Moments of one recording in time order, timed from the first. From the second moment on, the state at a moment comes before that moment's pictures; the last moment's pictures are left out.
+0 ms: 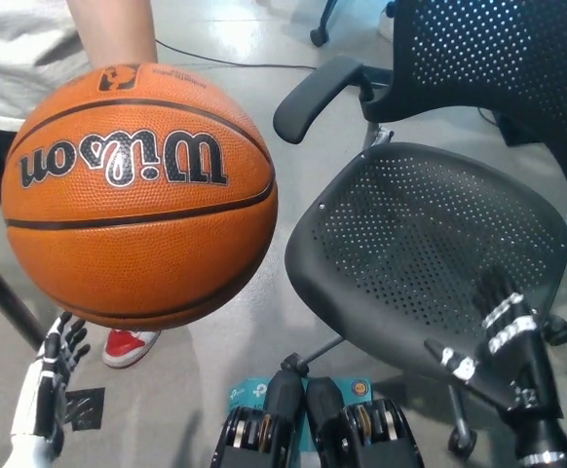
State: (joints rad) left_arm -0.02 0.18 0.15 0.20 -0.07 -0.22 -0.06; right_arm -0.05 -0.01 -0.04 0.06 0.23 -0.29 0.11
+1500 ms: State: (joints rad) left_arm -0.16 0.19 0.25 -0.32 -0.19 0.06 0.02; right_arm -0.56 0.07 0.13 0.05 0.31 0.05 0.17
